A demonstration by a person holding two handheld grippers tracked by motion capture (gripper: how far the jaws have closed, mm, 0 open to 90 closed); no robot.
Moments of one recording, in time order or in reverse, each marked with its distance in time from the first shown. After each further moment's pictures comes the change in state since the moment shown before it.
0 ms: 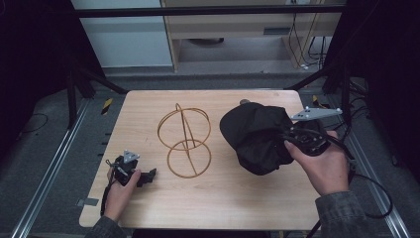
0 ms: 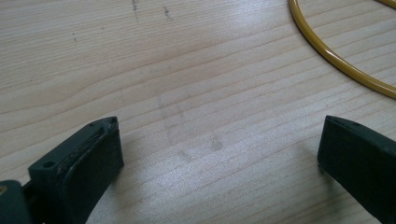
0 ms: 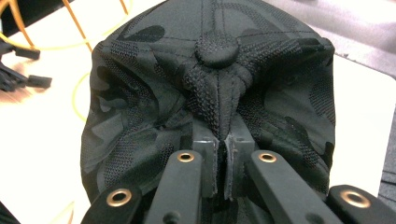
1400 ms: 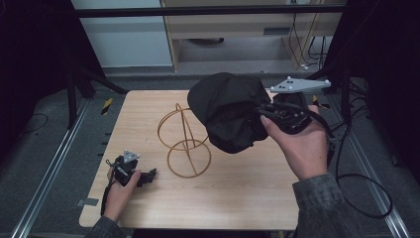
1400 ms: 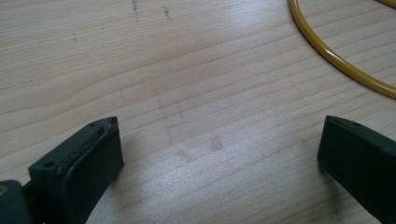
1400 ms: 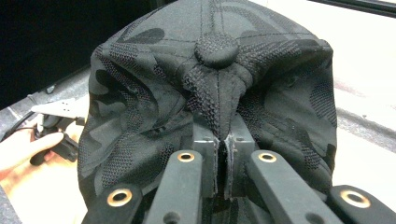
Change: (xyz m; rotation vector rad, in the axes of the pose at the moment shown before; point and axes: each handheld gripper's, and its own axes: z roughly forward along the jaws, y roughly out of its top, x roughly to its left) left arm 0.000 0.000 0.000 0.003 0.001 0.001; right arm 0.046 0.076 -0.013 -0.187 0.081 -0.032
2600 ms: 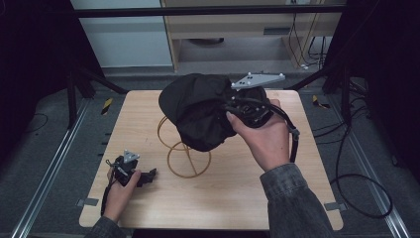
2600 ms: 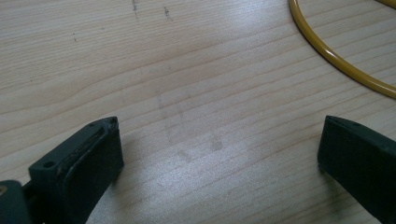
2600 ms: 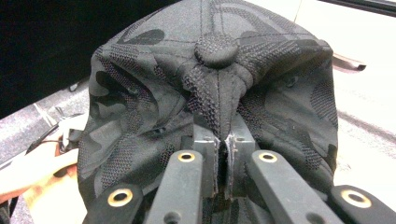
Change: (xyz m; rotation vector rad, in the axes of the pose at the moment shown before) left arm 0.000 0.000 0.000 -0.001 0.000 -0.001; right arm 0.039 0.022 0.048 -0.001 0.082 -0.033
